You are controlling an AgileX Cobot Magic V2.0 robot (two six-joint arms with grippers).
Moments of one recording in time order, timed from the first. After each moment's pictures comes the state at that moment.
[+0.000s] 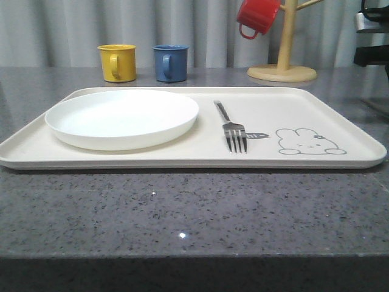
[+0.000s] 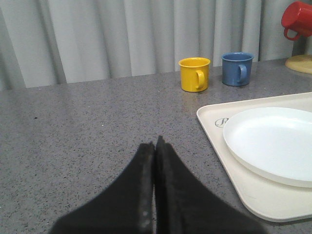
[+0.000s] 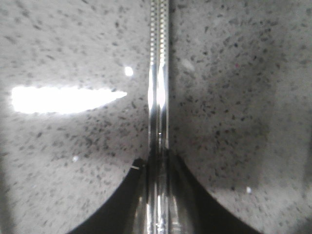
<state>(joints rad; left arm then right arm) -0.08 0.12 -0.34 -0.06 0.39 0.17 -0.01 1.80 -1.49 0.05 1.17 -0.01</state>
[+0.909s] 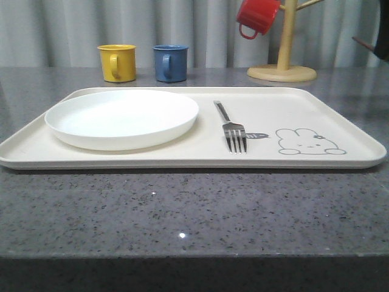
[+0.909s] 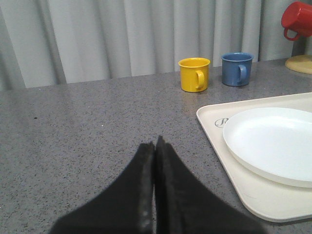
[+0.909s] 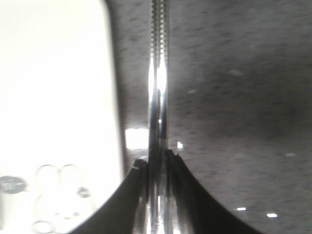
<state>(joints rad) -0.08 0.12 -0.34 -0.06 0.39 0.17 0.07 1.69 -1.59 0.14 1.23 0.15</state>
